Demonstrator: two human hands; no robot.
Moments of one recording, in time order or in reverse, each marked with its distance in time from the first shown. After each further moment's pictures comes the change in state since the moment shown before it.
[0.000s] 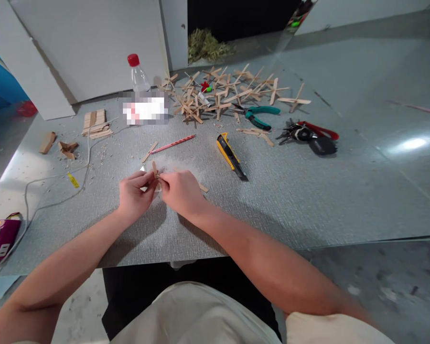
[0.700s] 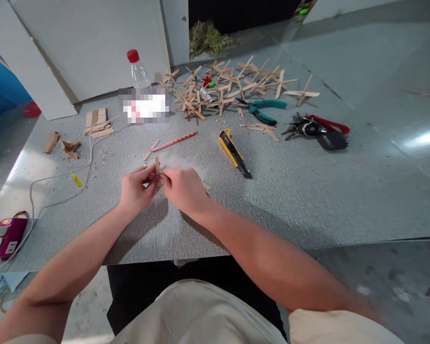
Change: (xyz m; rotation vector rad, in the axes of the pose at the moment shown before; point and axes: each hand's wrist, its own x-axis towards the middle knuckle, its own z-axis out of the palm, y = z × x) left_hand 0.006 -0.004 -0.001 -0.039 -0.065 -0.023; right_hand 0.001 0.004 0.004 -0.017 0.049 0.005
